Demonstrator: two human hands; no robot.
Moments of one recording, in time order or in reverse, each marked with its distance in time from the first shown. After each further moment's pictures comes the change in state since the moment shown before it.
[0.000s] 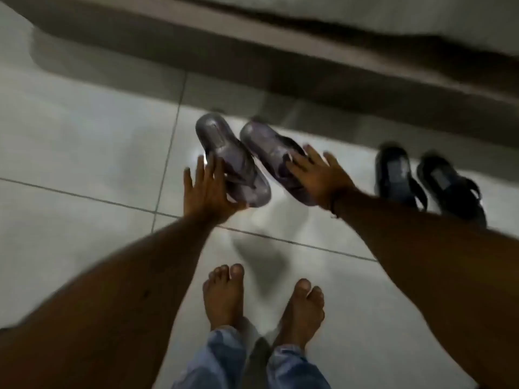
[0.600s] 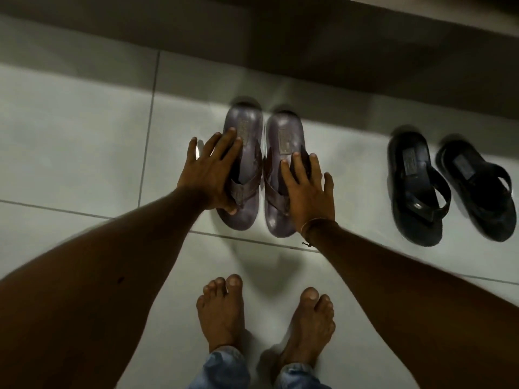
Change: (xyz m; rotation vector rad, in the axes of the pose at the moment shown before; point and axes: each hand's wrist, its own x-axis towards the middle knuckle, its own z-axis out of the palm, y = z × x) left_hand 0.081 -0.010 0.022 0.297 -0.053 0.341; right_hand 0.027 -0.050 0.075 0.282 0.113 0.383
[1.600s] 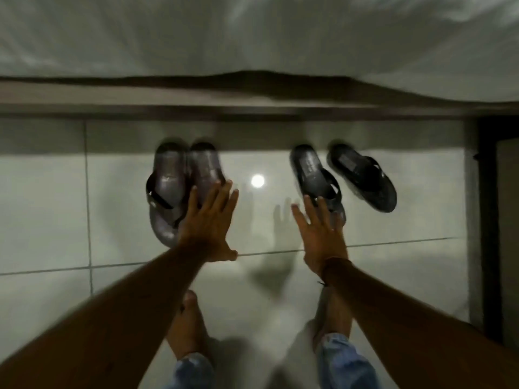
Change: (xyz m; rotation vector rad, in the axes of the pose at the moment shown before) left_hand -0.042 0.171 -0.076 0.156 -0.157 0.203; right_hand -0.155 0.148 -0.054 0.022 -0.037 0.231
